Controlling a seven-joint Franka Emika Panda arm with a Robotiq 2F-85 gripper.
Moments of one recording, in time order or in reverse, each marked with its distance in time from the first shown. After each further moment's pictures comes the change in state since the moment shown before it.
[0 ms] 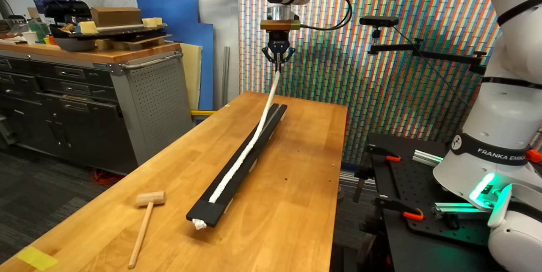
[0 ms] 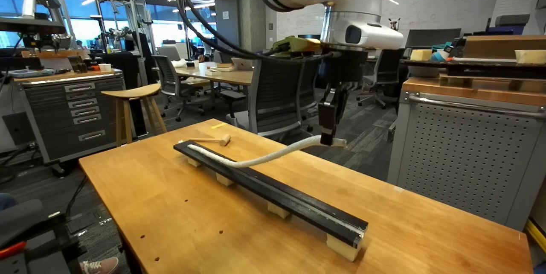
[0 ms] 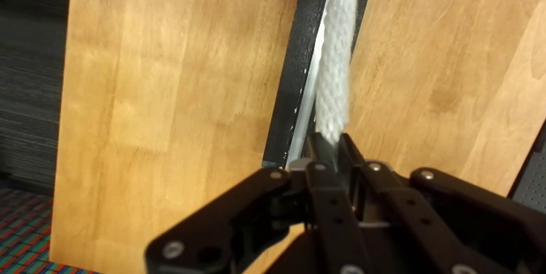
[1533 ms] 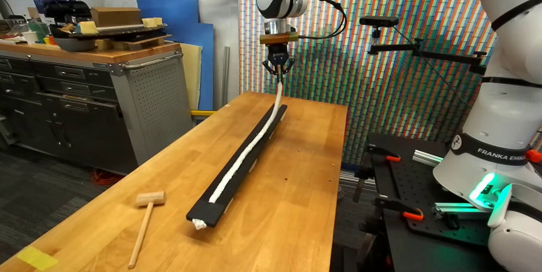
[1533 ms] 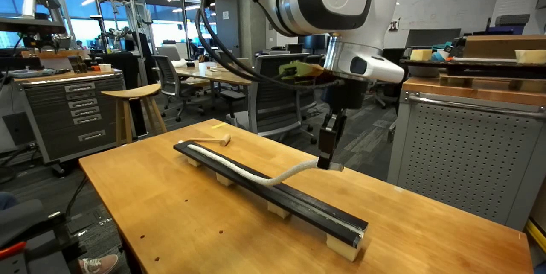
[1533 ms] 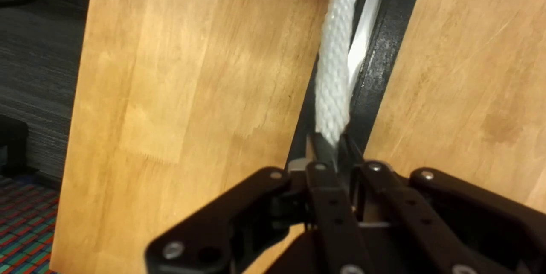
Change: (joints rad) arm -0.013 0.115 0.007 0.071 -0.019 -0.059 -0.030
